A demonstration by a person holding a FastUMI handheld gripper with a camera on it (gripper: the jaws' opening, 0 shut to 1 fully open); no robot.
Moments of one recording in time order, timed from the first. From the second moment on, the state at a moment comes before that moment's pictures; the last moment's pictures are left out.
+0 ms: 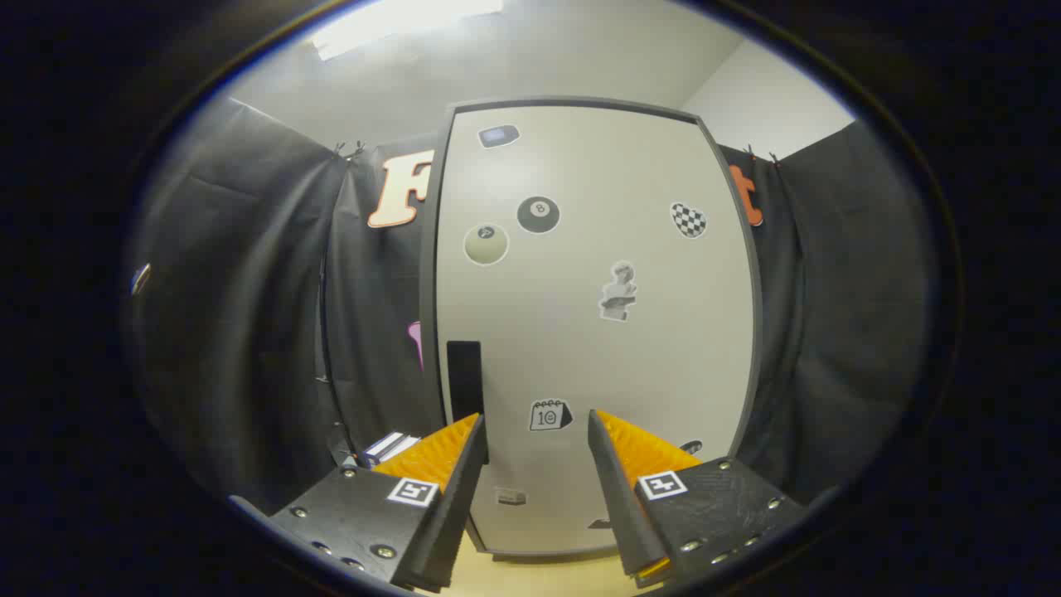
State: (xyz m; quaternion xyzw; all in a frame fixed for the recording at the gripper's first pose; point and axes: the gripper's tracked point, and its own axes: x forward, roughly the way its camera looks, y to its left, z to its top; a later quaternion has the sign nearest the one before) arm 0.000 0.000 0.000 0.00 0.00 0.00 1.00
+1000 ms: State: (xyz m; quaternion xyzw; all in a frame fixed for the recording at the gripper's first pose) arm 0.042 0.089 -0.005 0.04 0.00 0.07 1.00
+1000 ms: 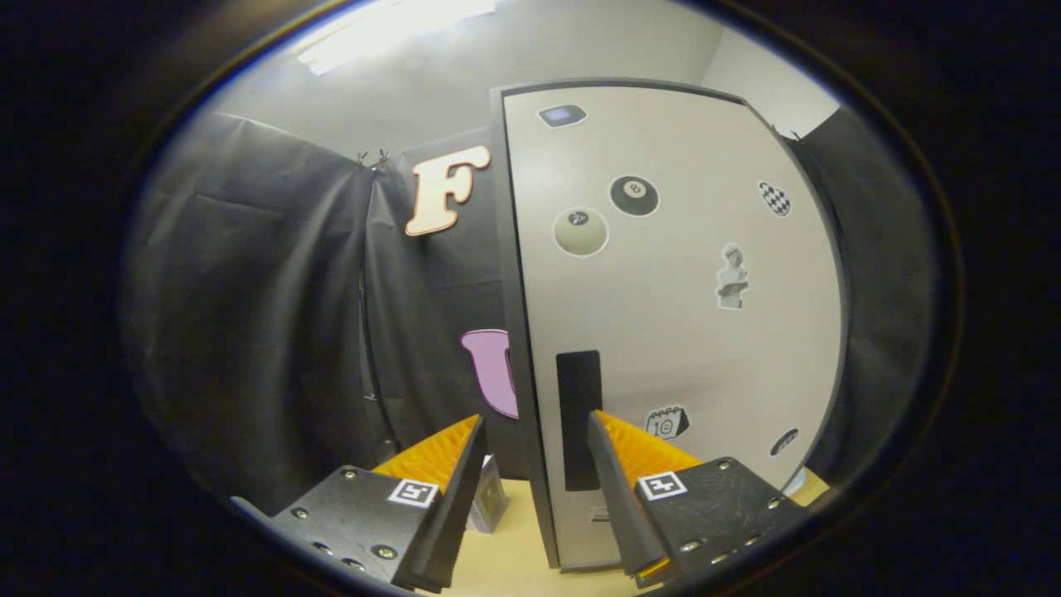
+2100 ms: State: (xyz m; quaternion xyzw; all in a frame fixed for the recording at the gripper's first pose) arm 0.099 0.068 -0.031 0.03 0.02 0.00 1.00
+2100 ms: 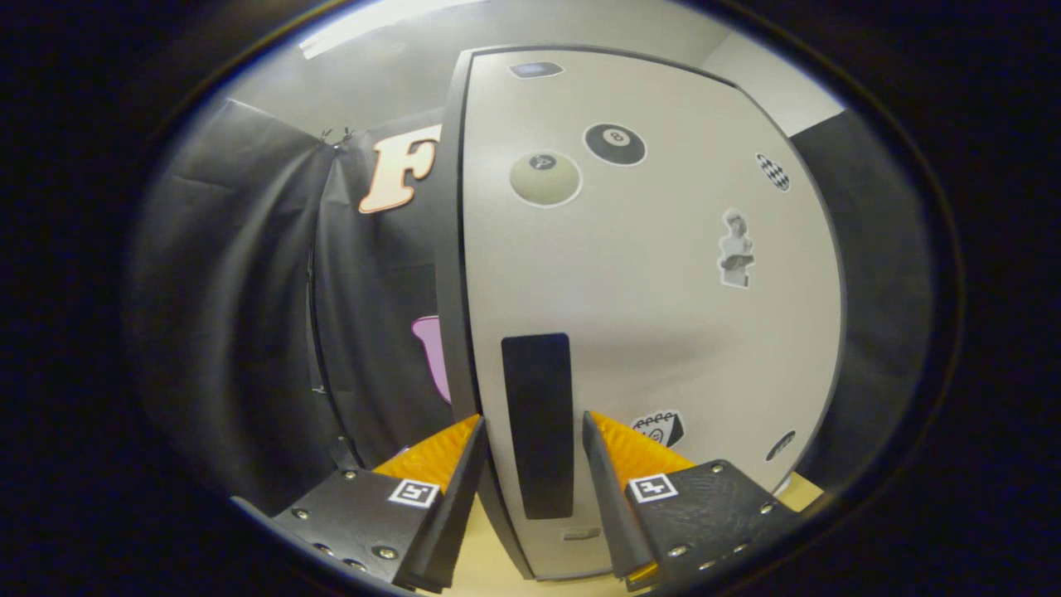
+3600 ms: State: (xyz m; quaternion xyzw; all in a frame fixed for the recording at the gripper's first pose) arm 0.016 0.030 -0.018 -0.01 0.00 -0.05 1.00
